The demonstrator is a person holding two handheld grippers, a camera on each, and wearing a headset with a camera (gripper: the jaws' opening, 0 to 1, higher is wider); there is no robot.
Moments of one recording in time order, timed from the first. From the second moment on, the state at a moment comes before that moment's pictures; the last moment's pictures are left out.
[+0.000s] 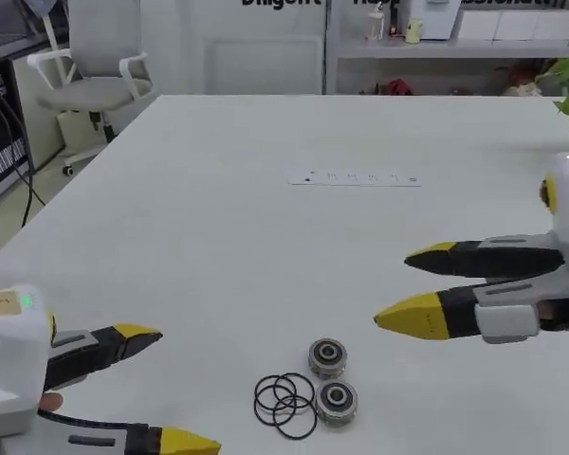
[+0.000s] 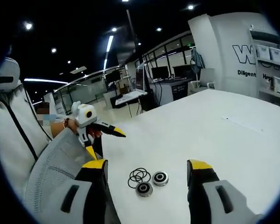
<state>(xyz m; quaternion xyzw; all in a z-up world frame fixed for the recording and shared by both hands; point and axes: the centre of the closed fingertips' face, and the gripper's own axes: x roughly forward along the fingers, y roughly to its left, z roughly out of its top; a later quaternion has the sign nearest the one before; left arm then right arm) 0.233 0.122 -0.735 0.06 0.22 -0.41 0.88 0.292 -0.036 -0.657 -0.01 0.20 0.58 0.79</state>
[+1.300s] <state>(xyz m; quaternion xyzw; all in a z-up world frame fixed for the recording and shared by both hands) 0.235 0.137 -0.748 0.05 0.25 -0.40 0.88 0.253 -0.126 -0.754 0.02 0.30 0.47 0.83</state>
